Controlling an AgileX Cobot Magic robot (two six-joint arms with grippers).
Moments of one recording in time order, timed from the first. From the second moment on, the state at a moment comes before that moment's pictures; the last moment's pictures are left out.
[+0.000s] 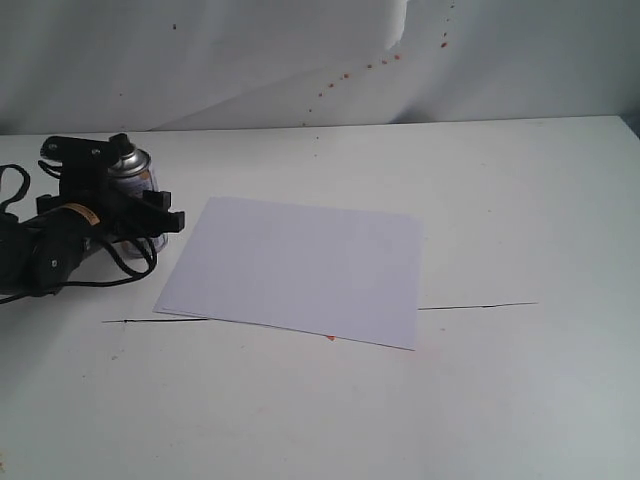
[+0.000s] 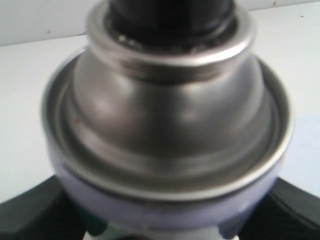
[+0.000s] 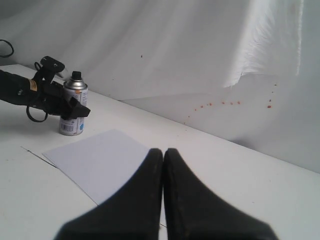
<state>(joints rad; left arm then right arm) -0.16 2.06 -0.87 -0.07 -0.60 0.06 0.16 0.03 -0.21 0.62 0.39 -0.75</state>
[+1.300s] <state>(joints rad) -0.16 2.06 -0.87 -0.09 -0.61 -0.01 0.16 0.03 -0.21 0.62 0.39 -0.75</state>
